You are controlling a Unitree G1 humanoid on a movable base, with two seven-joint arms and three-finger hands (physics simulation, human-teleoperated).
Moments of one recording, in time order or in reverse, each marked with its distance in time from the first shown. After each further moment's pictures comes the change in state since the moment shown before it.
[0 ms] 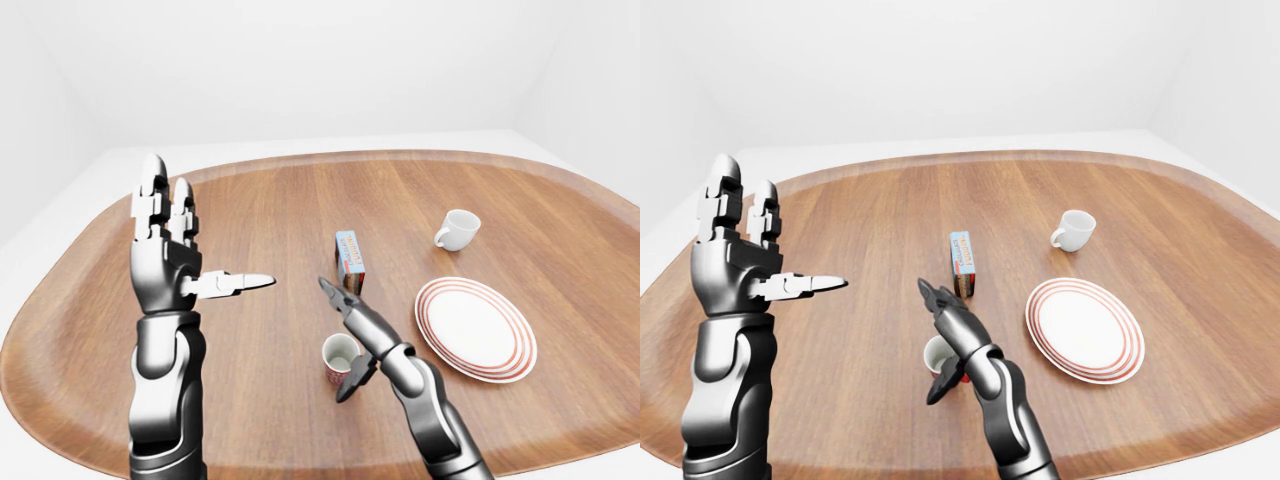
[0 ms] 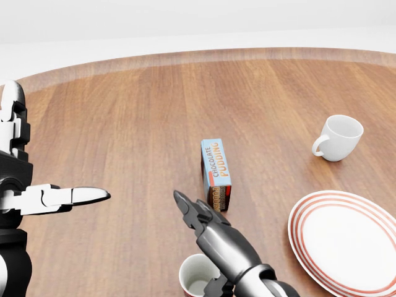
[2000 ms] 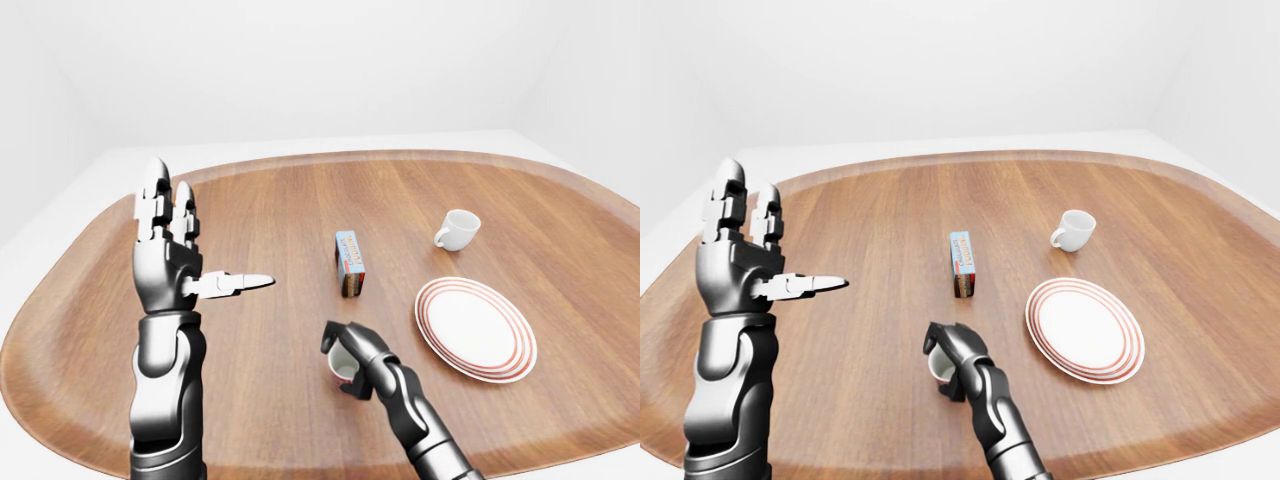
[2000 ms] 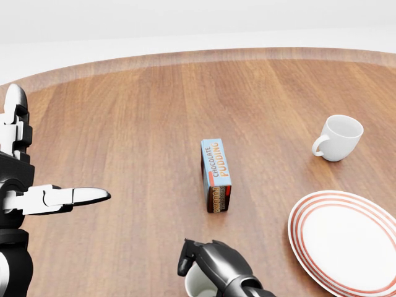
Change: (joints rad) left arm 0.000 0.001 0.003 0.023 0.000 0.000 0.000; right arm -0.097 0.045 -0.011 0.431 -0.180 -0.001 -0.146
